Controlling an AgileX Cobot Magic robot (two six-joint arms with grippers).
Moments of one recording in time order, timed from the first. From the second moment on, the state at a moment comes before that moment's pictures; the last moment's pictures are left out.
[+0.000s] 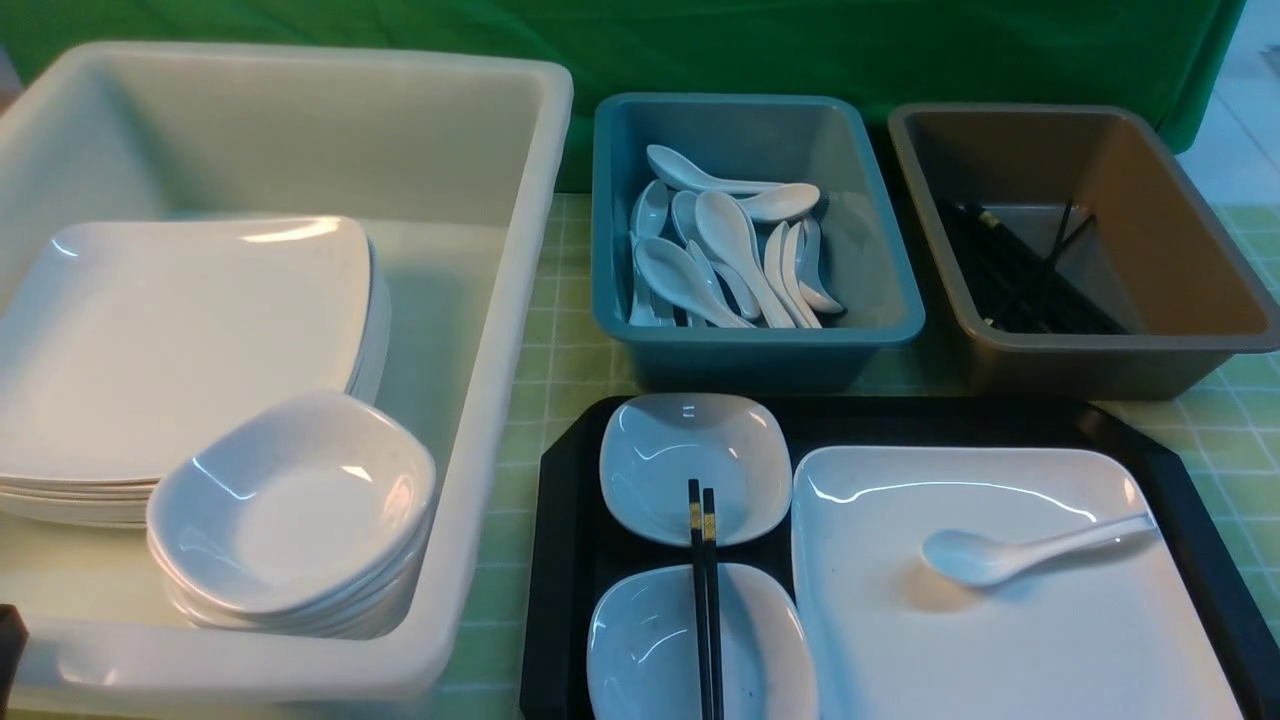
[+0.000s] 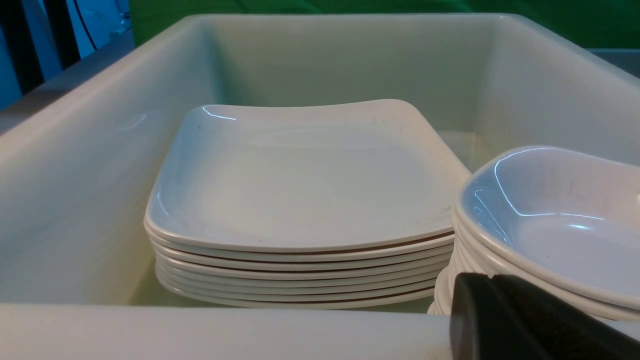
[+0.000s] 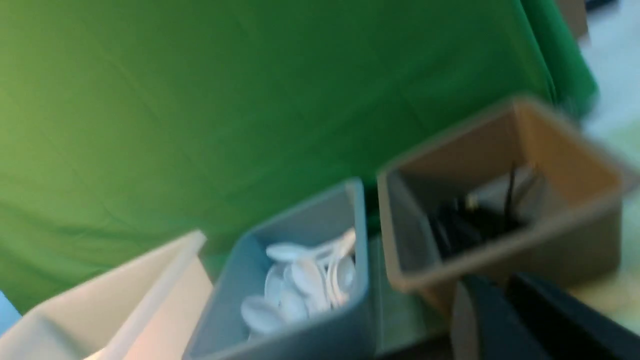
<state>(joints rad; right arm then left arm) 0.13 0.09 -0.22 0.01 0.09 0.50 0.01 -0.01 0.00 -0.05 0.16 0.07</state>
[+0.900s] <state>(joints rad) 0.13 1.43 -0.94 0.01 0.75 0.41 0.01 -0.01 0.00 -0.05 0.16 0.07</state>
